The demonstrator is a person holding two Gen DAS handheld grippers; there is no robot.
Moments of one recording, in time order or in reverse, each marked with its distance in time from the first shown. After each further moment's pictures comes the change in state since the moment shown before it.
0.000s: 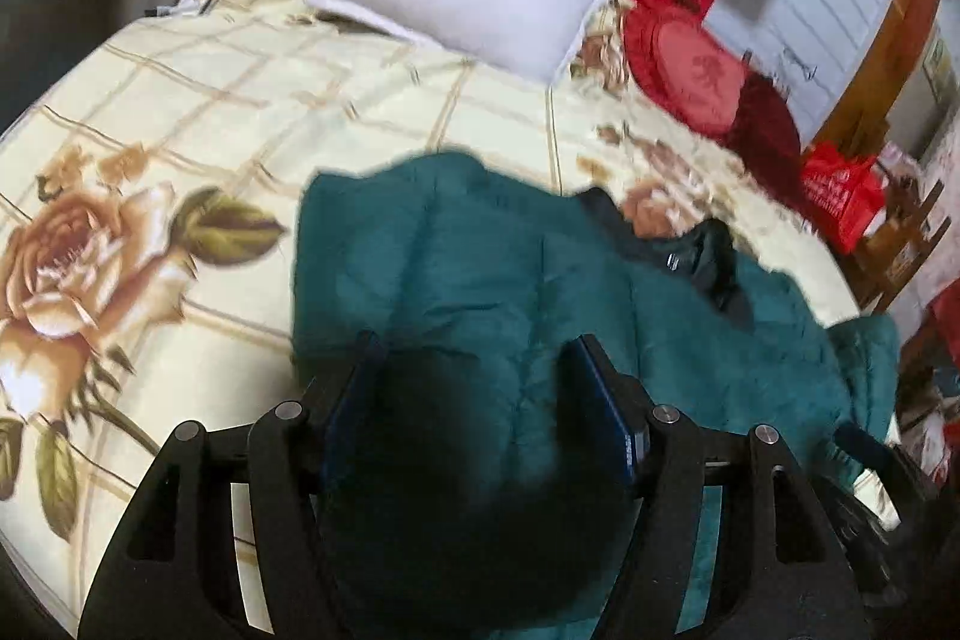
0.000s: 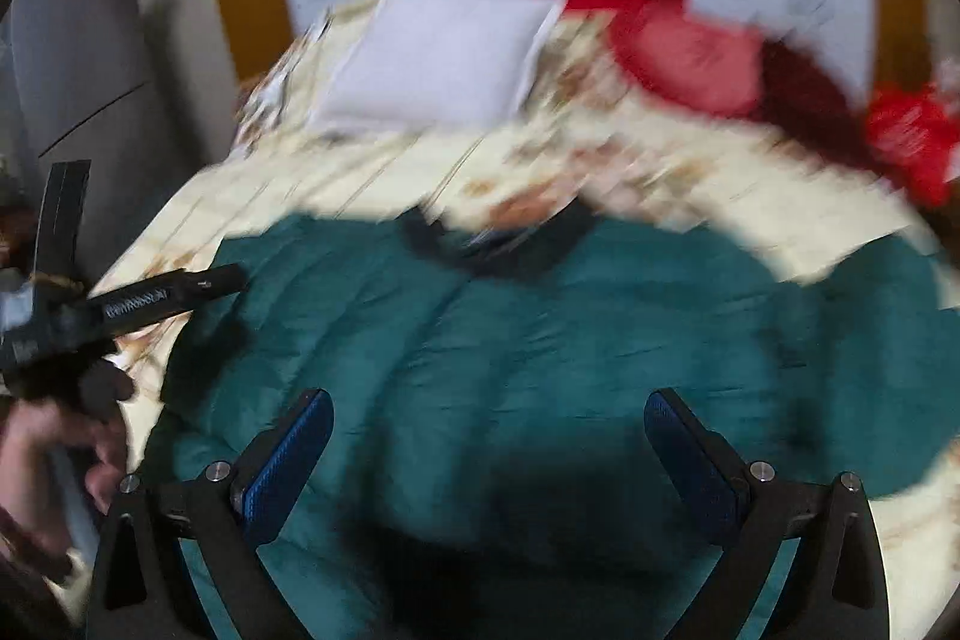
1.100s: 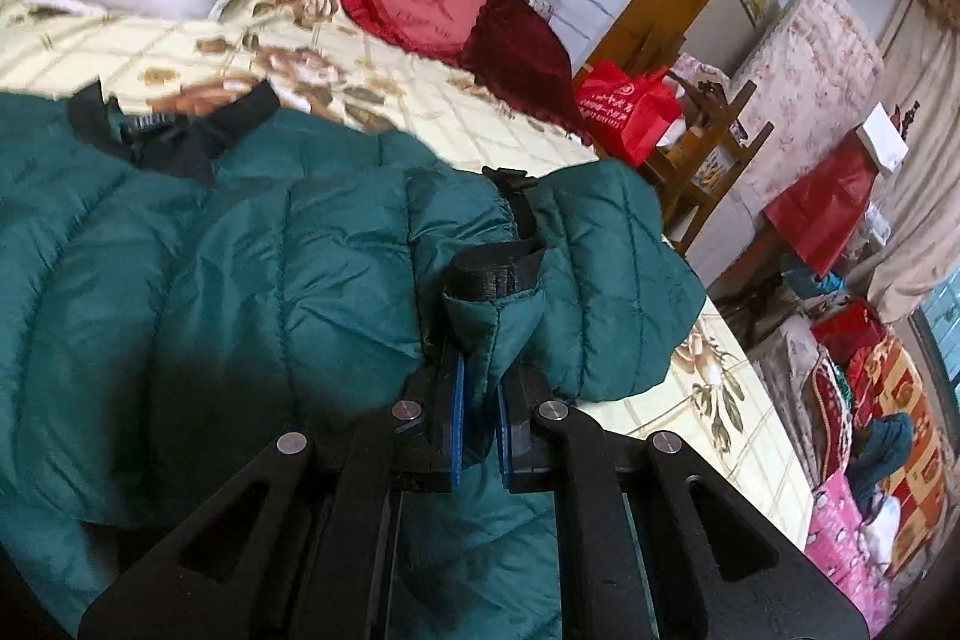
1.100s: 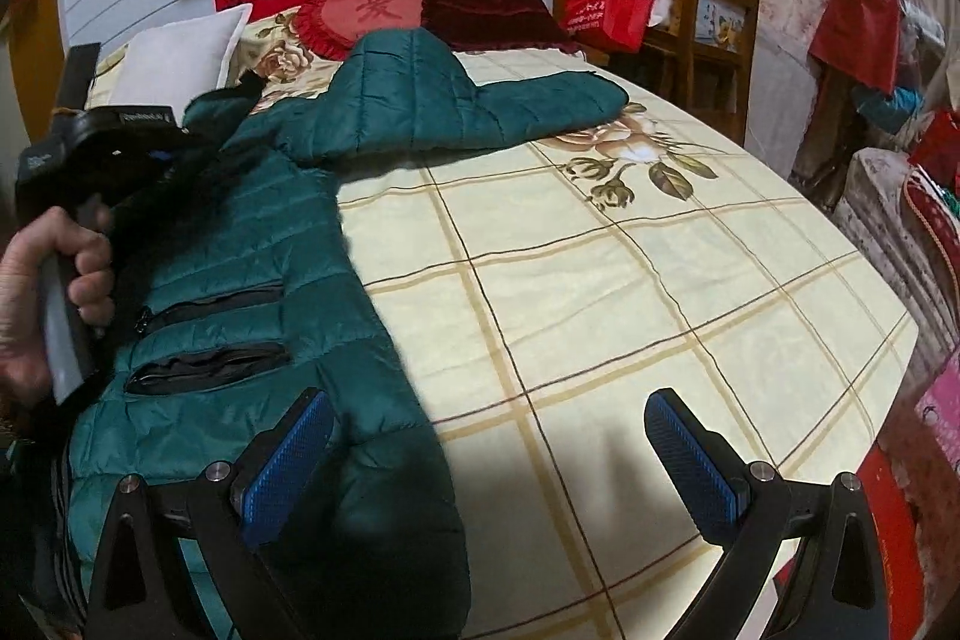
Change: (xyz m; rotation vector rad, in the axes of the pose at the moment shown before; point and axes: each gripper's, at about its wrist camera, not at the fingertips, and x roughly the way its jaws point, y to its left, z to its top) left arm 0.021 -0.251 -0.094 0.145 0.062 -0.480; right arm -0.220 -0.144 -0.235 0.348 -0.019 -0.508
